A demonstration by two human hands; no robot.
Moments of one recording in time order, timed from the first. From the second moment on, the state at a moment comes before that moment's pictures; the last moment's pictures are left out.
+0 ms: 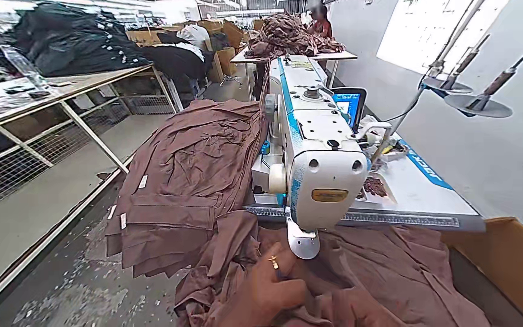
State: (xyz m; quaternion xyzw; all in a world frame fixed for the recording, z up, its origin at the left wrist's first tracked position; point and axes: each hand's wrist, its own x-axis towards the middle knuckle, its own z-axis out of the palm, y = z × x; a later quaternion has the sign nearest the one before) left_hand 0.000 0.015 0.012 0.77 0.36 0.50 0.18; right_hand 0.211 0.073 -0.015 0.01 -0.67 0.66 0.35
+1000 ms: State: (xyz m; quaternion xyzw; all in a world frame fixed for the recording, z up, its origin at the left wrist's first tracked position) left_hand 0.009 0.026 -0.122 0.65 0.52 0.37 0.42; right_hand 0.209 0.169 -0.050 -0.40 -0.77 0.46 0.21
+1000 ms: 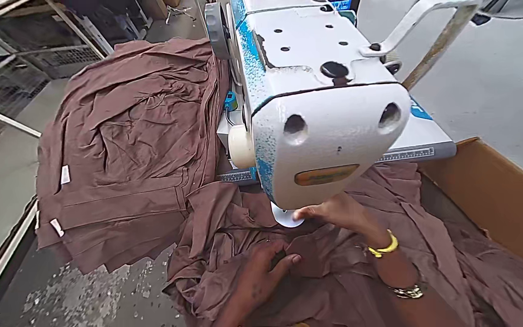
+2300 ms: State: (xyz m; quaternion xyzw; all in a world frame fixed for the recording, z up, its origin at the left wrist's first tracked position) left_hand 0.008 0.032 -0.061 0.46 0.41 0.42 0.66; right_hand 0.247 0.246 -0.091 -0.49 -0.82 -0.08 0.29
